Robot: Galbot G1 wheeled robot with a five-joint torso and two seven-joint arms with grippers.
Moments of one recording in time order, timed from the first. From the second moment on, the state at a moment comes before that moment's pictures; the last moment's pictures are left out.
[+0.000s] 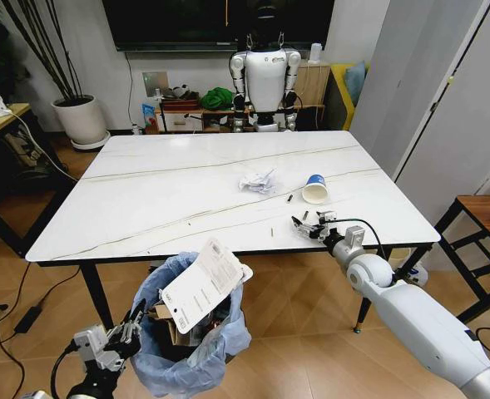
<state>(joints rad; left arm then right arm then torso) 2.07 -1.30 -0.70 -2.38 -0.76 0.03 0.02 -0.72 0.94 -0.08 1.38 0.76 -0.03 -0.02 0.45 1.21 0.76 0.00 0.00</state>
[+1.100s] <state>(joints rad) 2.03 -1.27 -0.66 -2.36 -0.78 0.04 0.01 -0.71 0.87 -0.06 1.47 0.84 -0.04 -0.03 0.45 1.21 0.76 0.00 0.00</state>
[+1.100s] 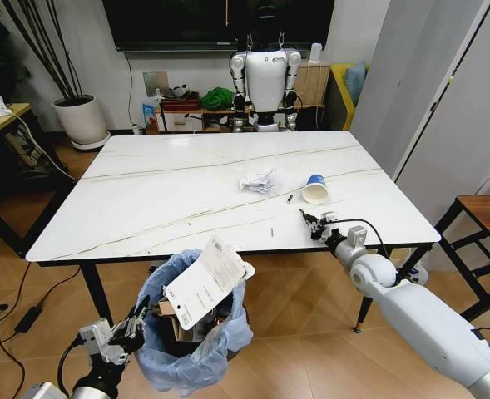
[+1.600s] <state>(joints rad) 1.99 -1.23 -0.61 -2.34 -0.79 0.04 0.00 -0.86 0.51 0.20 2.00 1.03 0.01 -0.08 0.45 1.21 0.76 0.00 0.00</state>
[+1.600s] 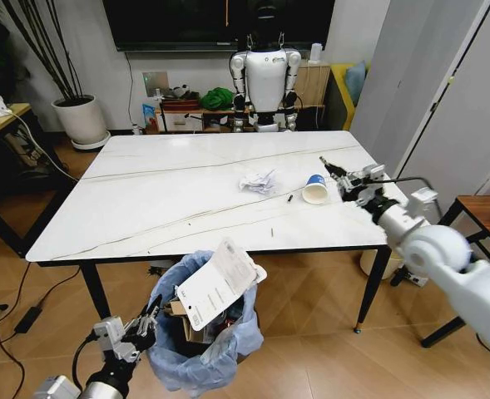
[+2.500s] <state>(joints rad) 1.98 -1.26 -0.56 -2.34 -0.76 0.05 0.00 -1.09 0.33 0.15 2.43 0.99 0.08 -0.17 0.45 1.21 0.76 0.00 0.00</state>
